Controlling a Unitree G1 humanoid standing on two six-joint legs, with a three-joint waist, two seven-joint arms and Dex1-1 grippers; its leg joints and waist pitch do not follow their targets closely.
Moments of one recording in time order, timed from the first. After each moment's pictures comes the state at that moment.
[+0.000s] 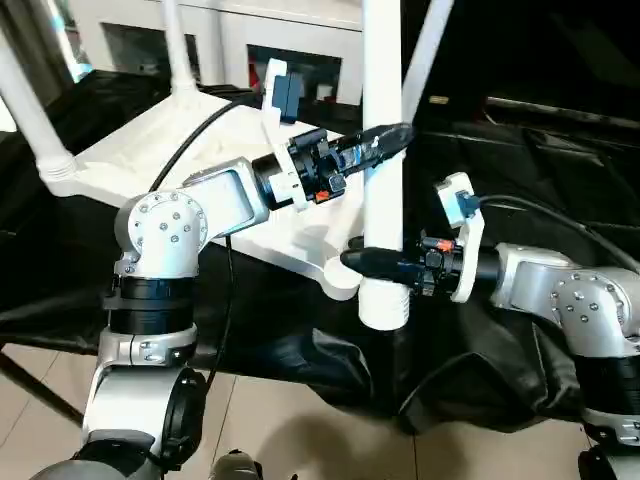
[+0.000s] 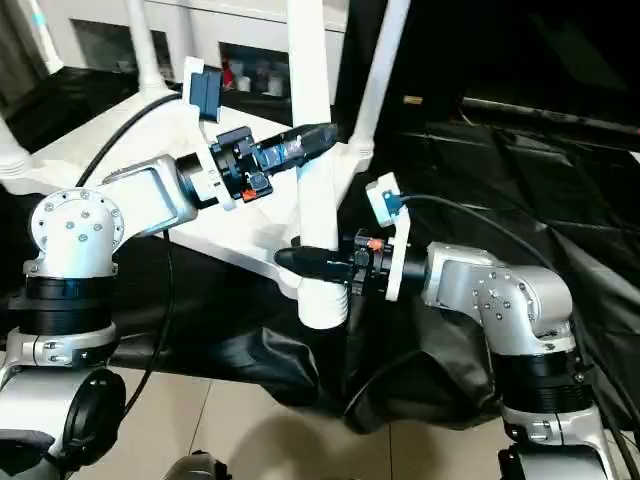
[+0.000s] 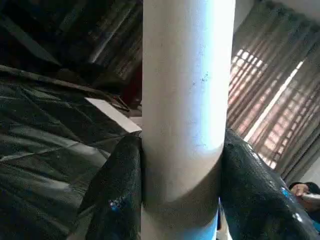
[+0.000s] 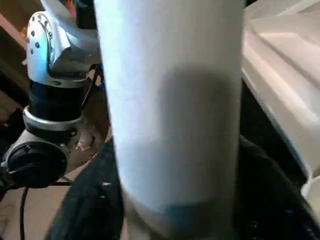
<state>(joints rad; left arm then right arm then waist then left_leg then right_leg) -0.83 0.16 0.14 0.09 -0.91 1.02 -0.56 -0.51 -0.42 0.00 -0.04 0.83 1.06 0.86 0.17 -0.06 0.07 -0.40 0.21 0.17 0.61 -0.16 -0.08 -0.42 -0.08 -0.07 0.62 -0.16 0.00</state>
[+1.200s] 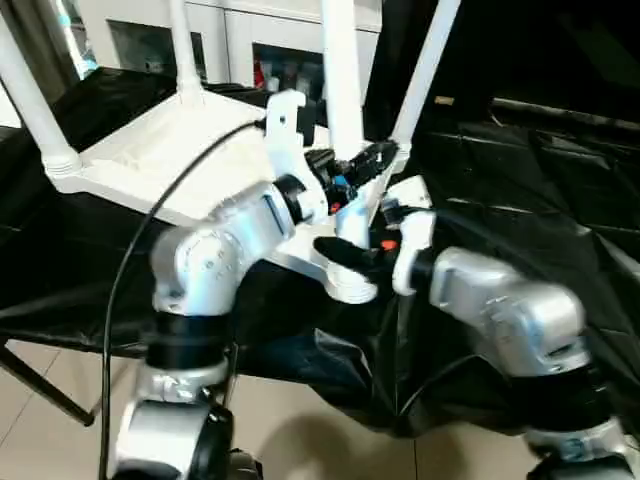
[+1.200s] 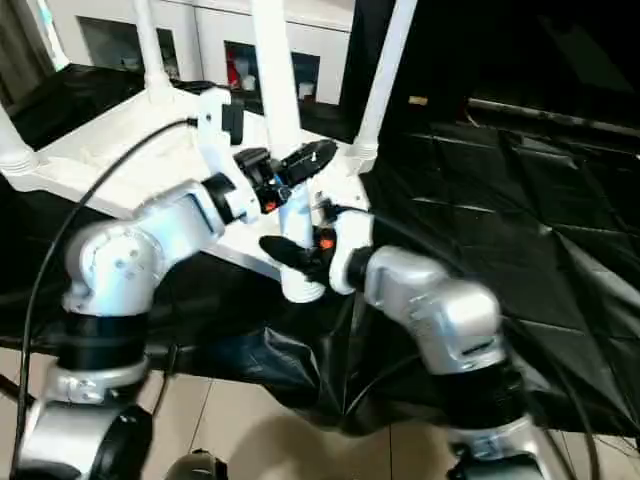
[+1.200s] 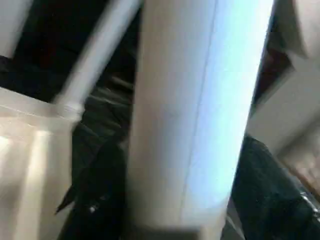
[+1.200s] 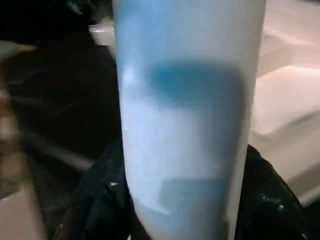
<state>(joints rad) -0.71 -0.05 0.10 -0.02 -0.65 0.84 -0.13 -0.48 -0.21 0.15 -0.11 0.46 0.83 0.39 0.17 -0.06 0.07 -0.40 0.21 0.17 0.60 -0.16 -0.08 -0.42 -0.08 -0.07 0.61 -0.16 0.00</state>
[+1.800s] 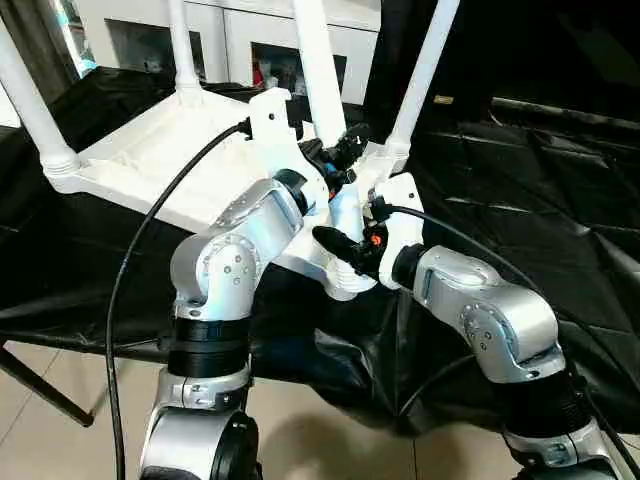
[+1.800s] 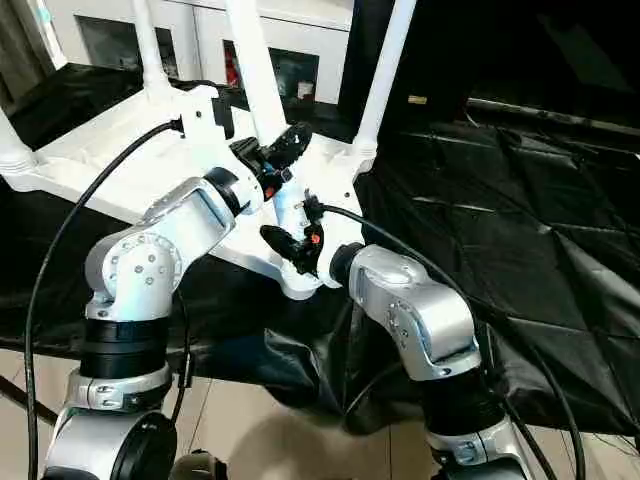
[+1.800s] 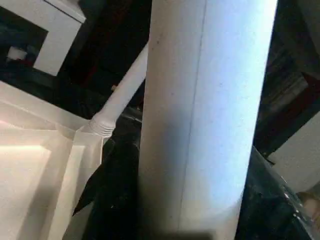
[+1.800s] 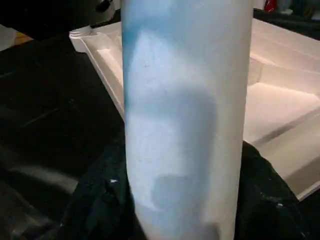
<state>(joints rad) -0.71 -0.09 0.12 -0.03 -0.60 0.77 -0.04 -0.48 -0.17 0.17 -0.12 0.39 0.77 0.34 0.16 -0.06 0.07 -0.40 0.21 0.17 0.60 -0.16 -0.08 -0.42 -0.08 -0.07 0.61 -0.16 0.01</state>
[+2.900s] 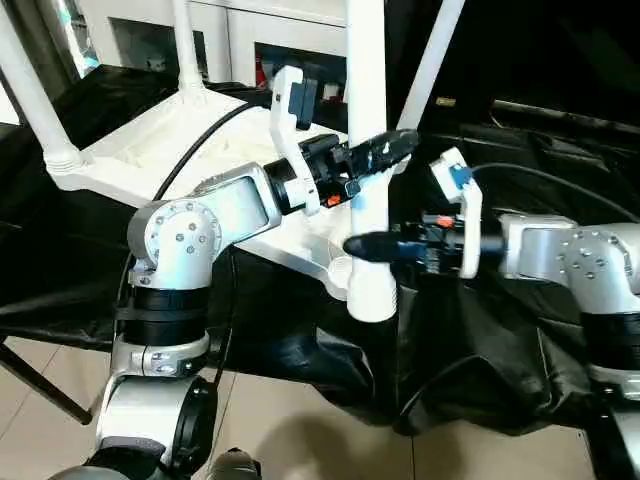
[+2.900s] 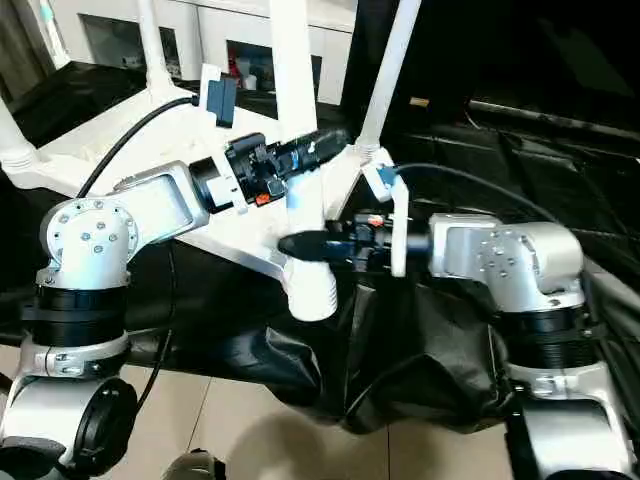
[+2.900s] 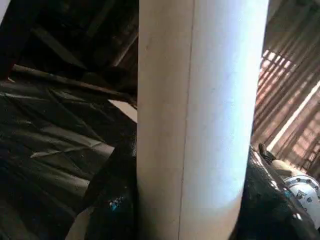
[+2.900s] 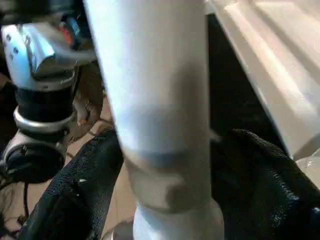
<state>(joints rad) -0.80 0.11 0.12 0.04 -0.84 1.00 -0.47 -0.67 -0.51 0.04 0.04 0.79 1.21 0.93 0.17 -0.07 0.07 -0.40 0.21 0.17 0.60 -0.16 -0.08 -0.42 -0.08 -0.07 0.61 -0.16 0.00</state>
